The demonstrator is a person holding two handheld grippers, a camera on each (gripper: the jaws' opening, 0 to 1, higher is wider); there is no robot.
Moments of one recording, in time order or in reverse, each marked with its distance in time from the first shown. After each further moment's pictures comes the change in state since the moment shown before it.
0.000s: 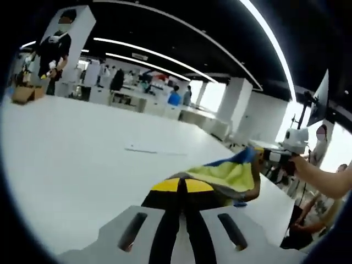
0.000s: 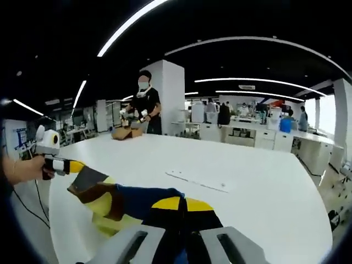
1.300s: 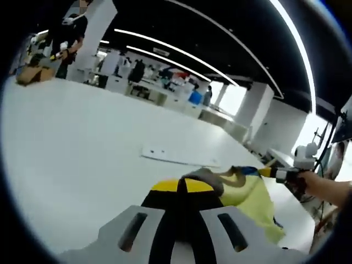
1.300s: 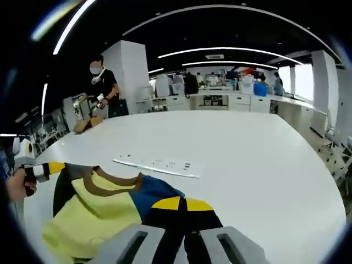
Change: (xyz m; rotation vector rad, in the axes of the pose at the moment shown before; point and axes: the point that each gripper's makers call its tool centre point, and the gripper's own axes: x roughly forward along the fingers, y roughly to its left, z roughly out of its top) left arm 0.144 0.096 -0.014 -0.080 0.027 0.152; right arm 0.130 -0.104 -0.072 0.164 0.202 -0.213
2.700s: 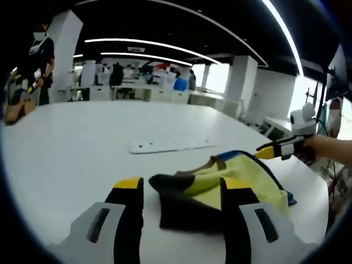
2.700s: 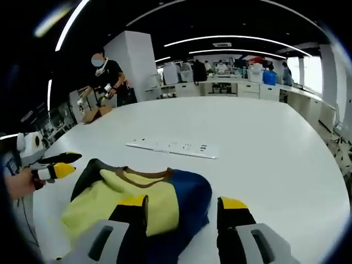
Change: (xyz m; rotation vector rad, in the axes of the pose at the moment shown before) left arm -0.013 -0.033 -0.018 0.250 0.084 -0.088; right arm -0.030 0.038 -0.022 0.001 0.097 0.110
